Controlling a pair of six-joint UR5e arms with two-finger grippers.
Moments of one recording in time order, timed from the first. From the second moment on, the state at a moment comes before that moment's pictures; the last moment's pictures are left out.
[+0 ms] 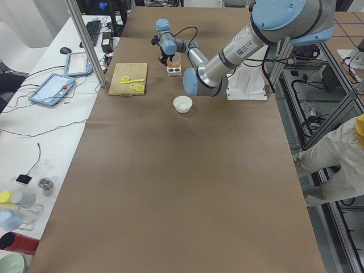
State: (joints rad) left arm -0.60 -2.73 -1.04 -1.90 -2.08 -0.48; right arm 1.47 -1.57 1.90 -1.63 2.27 -0.08
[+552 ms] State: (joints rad) left arm -0.55 -2.74 -0.99 -1.94 -2.02 -0.48; right arm 1.47 -1.57 1.90 -1.63 2.27 -0.08
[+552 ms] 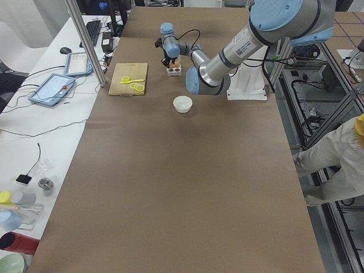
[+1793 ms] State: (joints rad) left arm -0.59 -2.74 -1.02 -1.96 -2.02 -0.57; right arm 1.46 -1.56 1.90 -1.63 2.27 -0.08
